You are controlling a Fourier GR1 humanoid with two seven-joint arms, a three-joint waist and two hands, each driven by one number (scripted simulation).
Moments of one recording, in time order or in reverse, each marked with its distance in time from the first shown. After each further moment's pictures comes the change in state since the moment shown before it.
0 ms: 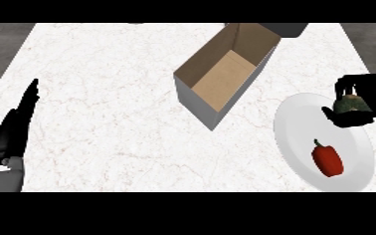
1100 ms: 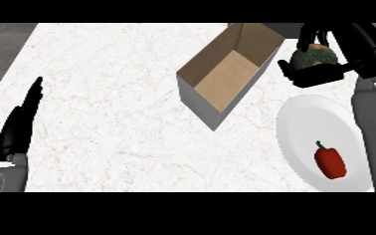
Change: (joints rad) left arm -0.026 -0.018 0.011 0.026 -0.020 -0.013 -0.012; right arm -0.225 0.201 -0.002 -0.471 -0.244 0.239 0.324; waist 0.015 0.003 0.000
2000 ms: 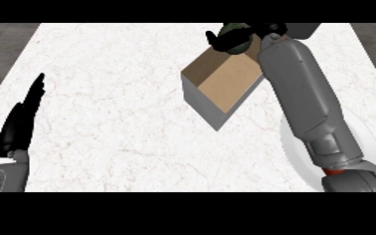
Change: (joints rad) left arm -0.022 -0.005 0.007 0.003 -0.009 -0.023 -0.004; right arm -0.443 0.254 0.021 0.671 0.098 -0.222 0.091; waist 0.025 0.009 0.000
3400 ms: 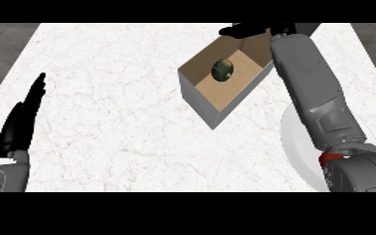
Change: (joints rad) left arm 0.006 -0.012 0.002 -0.033 -0.011 -0.012 0.024; right arm -0.130 -0.021 -0.357 0.403 -0.265 -0.235 -0.345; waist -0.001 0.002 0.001
